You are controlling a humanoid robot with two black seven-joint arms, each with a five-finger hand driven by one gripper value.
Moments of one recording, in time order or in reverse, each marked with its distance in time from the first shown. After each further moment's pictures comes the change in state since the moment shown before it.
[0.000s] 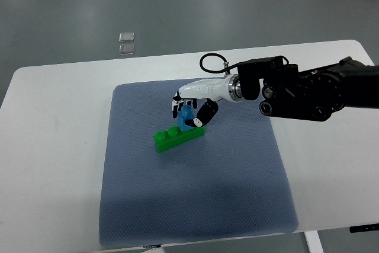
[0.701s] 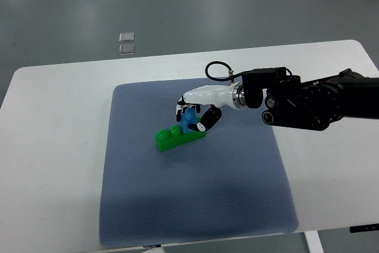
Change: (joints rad) left arm 0.000 0.000 0.000 0.000 0.000 0.000 0.000; right arm -0.070 0.007 0.002 -0.042 -0.029 -0.048 0.026
